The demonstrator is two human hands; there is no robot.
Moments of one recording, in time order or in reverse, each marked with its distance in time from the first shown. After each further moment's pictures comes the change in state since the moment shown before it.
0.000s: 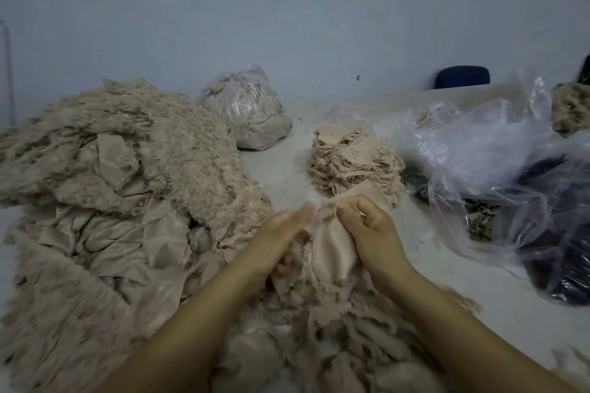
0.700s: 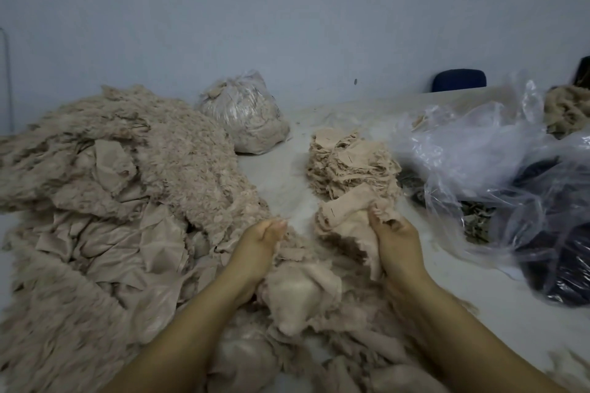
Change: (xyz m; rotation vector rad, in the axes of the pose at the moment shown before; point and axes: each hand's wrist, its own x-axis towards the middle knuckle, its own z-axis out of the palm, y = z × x) left_hand 0.004 -0.014 -0.005 0.094 0.205 0.091; right_hand -0.001 0.002 -0.017 0.245 0.386 0.345
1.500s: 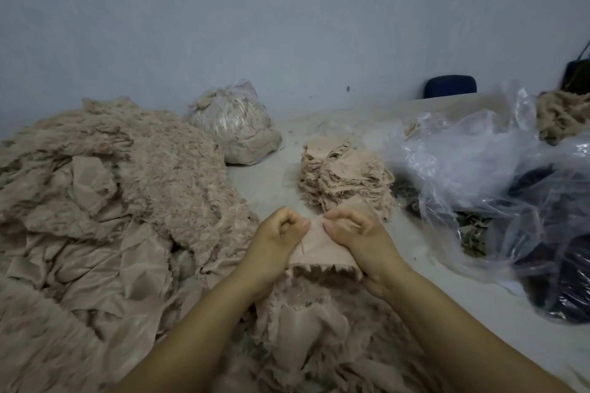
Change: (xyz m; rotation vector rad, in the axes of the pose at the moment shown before) left_hand 0.030 0.016 0.024 0.010 -0.123 0.153; right_hand 0.020 -0.011 0.016 -0.084 -0.340 0.033
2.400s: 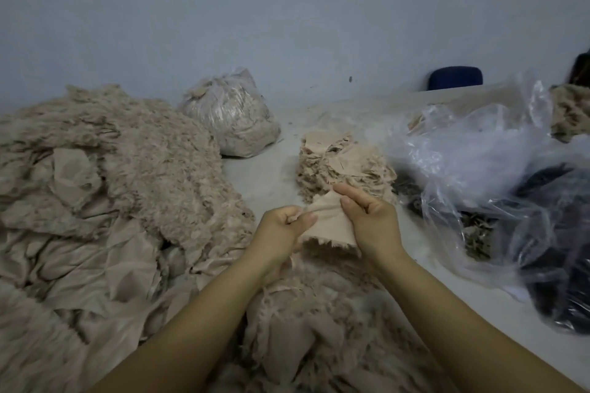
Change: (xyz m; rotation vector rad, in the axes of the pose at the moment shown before) left_hand 0.031 -0.017 0.017 -0.234 0.032 -0.184; right_hand 0.037 0.000 -0.010 -0.131 0.139 -0.279
